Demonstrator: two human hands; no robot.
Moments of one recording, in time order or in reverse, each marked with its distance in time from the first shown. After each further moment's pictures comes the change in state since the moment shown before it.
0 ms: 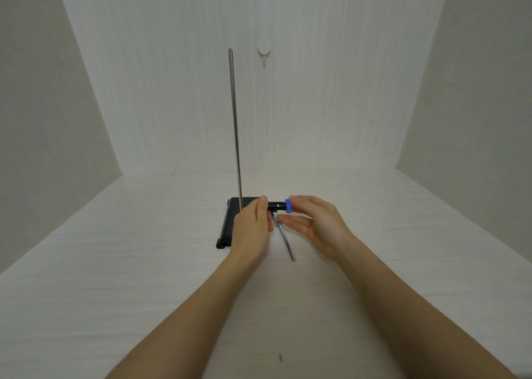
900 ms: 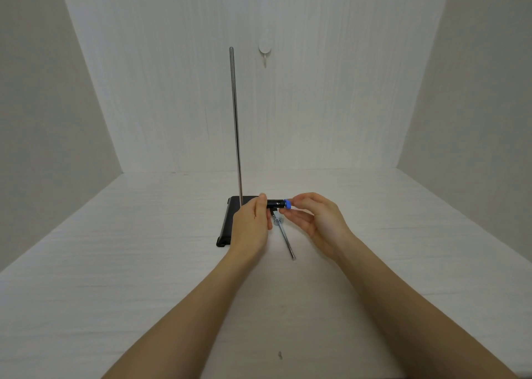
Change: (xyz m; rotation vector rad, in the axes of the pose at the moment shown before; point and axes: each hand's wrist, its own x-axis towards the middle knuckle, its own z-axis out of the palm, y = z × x) left_hand 0.002 0.000 -0.001 0.026 0.006 -0.028; right_hand 0.002 0.000 0.000 0.029 0.018 -0.042
